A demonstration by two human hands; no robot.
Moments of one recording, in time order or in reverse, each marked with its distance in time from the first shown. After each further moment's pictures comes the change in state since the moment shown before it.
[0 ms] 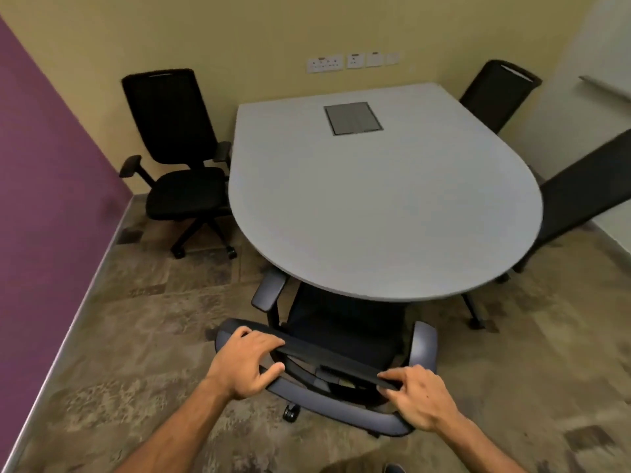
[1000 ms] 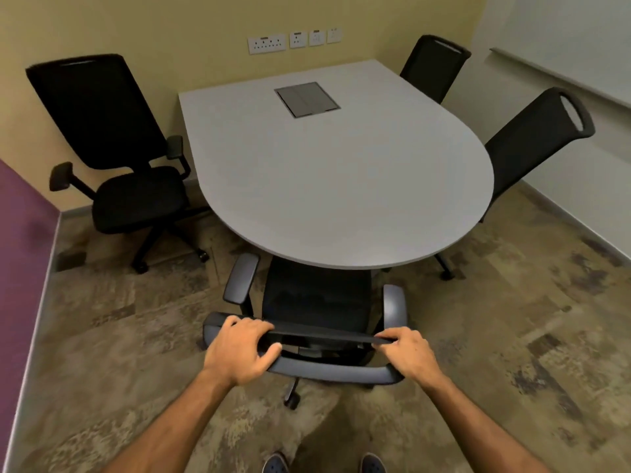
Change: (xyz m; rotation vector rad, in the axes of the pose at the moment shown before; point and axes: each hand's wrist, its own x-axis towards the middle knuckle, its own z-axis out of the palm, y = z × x) left_hand -0.047 -0.132 -0.039 0.015 0.002 0.064; right_hand 0.011 -0.156 0.067 0.329 0.196 0.456
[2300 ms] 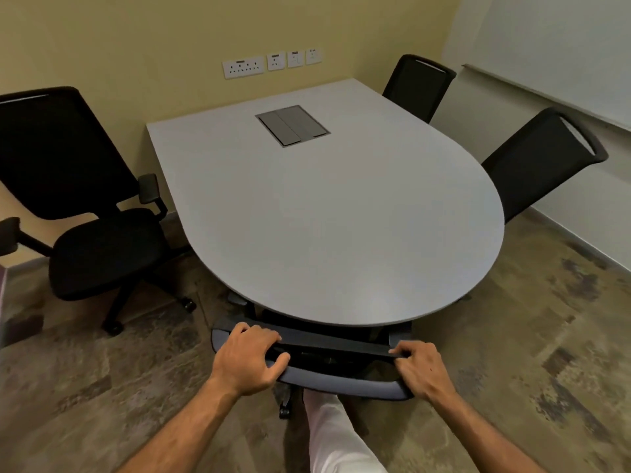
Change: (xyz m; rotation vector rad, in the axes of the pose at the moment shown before) left_hand 0.183 -0.166 -0.012 -0.013 0.014 0.157; right_hand 0.137 -0.133 0.014 0.106 0.203 0.105
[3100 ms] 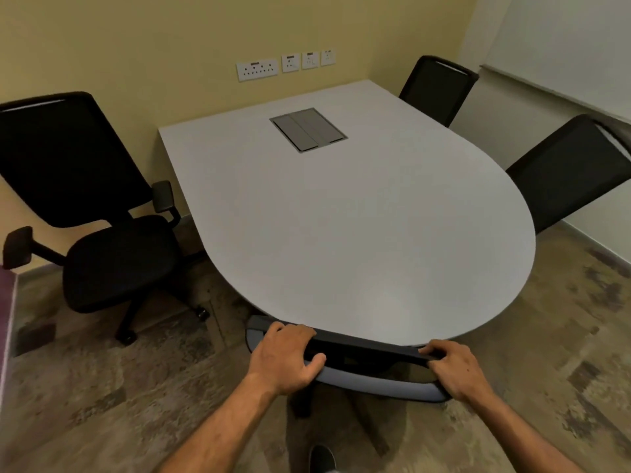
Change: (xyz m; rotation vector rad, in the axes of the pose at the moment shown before) left_hand 0.061 -0.038 -0.019 -0.062 -0.163 -0.024; right_hand 0.059 -0.039 -0.004 -0.056 -0.063 0.047
